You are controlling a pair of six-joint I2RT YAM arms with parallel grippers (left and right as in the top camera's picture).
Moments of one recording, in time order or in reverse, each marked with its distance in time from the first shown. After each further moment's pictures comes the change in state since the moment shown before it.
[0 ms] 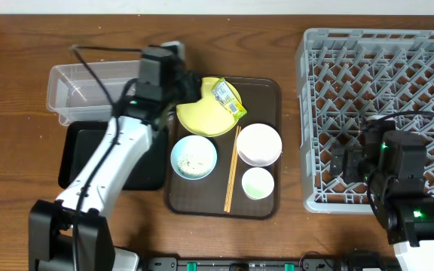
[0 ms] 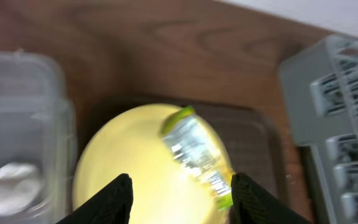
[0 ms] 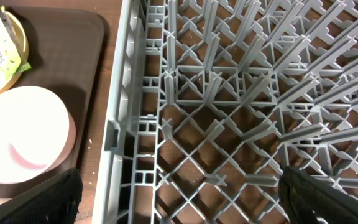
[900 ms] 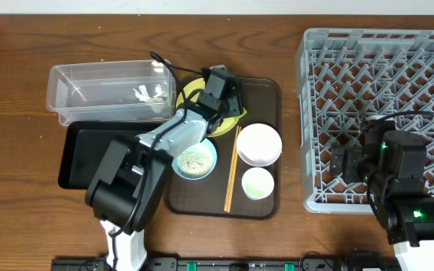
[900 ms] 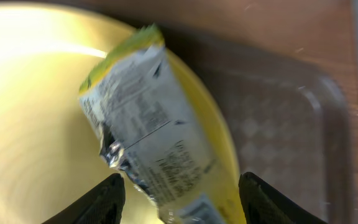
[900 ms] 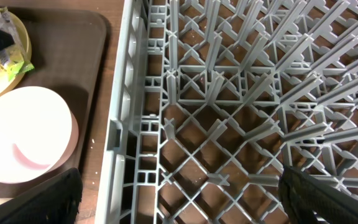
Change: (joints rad) left arm -0.208 0.410 0.027 0.194 -0.155 -0.213; right arm 0.000 0.000 0.000 -0.001 -0.008 0.008
